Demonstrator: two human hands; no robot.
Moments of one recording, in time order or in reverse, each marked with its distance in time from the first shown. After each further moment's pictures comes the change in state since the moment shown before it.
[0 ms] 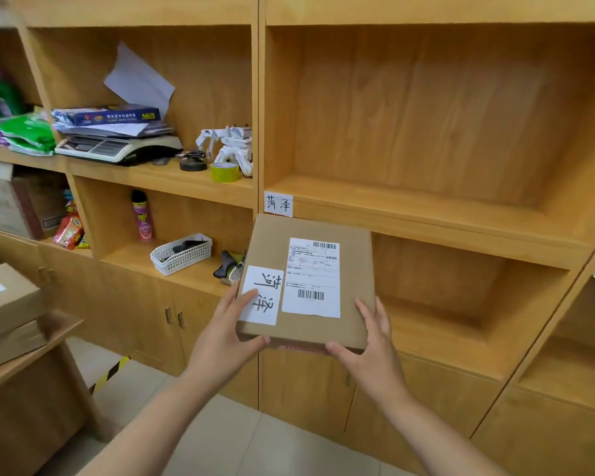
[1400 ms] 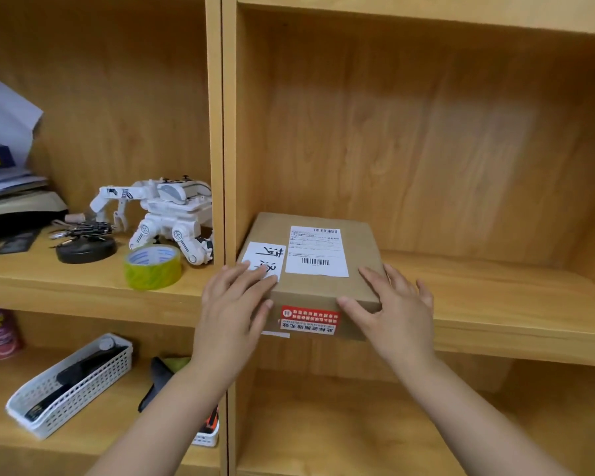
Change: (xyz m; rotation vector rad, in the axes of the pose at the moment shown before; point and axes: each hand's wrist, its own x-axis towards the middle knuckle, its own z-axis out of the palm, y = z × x) left_hand 0.448 -0.094 0.027 0.163 0.248 0.637; right_hand 0.402 -0.047 0.074 -0.726 0.454 -0.043
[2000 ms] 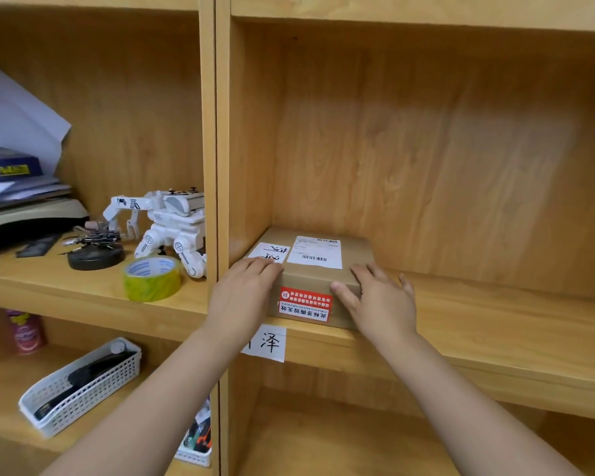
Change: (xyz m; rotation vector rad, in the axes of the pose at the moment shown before) left_hand 0.070 0.005 0.036 0.367 -0.193 -0.014; right_hand 0.076 0.013 0.032 -0.093 -0.206 -0.084
